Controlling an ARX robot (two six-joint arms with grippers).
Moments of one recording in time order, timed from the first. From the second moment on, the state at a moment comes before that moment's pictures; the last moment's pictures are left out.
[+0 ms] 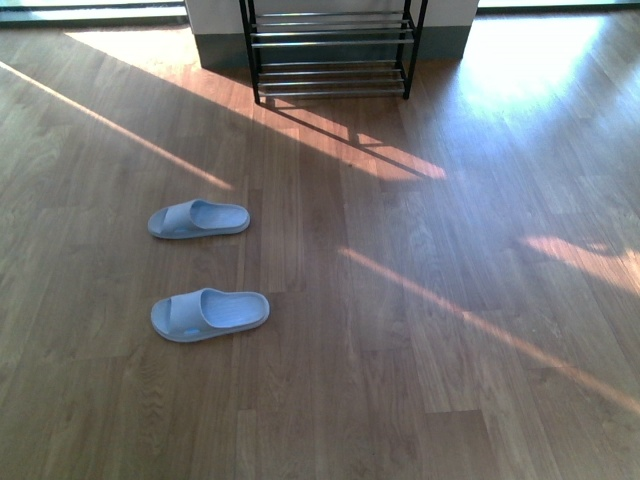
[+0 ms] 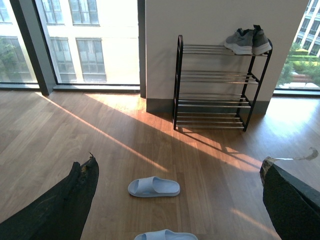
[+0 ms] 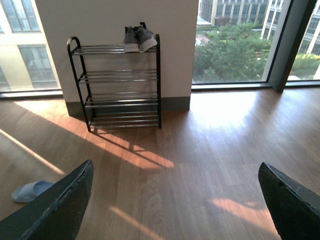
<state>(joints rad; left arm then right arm) 0.00 0.02 0.01 0.00 0.00 -0.01 0.00 0.00 0.02 0.00 0.00 0.00</state>
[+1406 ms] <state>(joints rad) 0.00 0.02 0.01 0.00 0.00 -0.01 0.00 0.00 0.02 0.00 0.00 0.00</state>
